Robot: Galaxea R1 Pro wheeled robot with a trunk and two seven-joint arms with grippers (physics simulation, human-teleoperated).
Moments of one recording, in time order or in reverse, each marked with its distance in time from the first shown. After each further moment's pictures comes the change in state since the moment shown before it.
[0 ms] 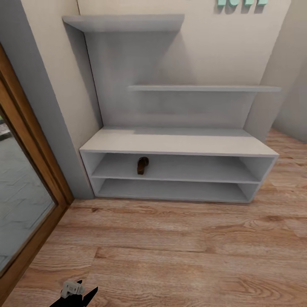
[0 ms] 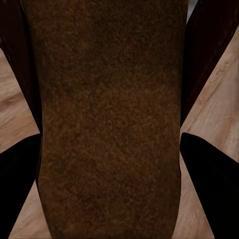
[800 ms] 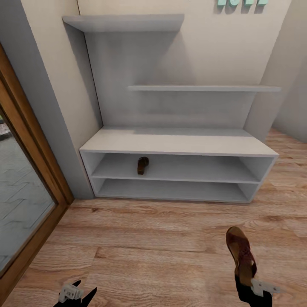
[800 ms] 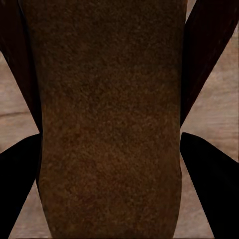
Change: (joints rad) left arm 0.031 -0.004 -0.001 0.003 0.045 -0.114 0.001; right arm -0.019 0.258 0.603 0.024 0.176 0.058 -0.007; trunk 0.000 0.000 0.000
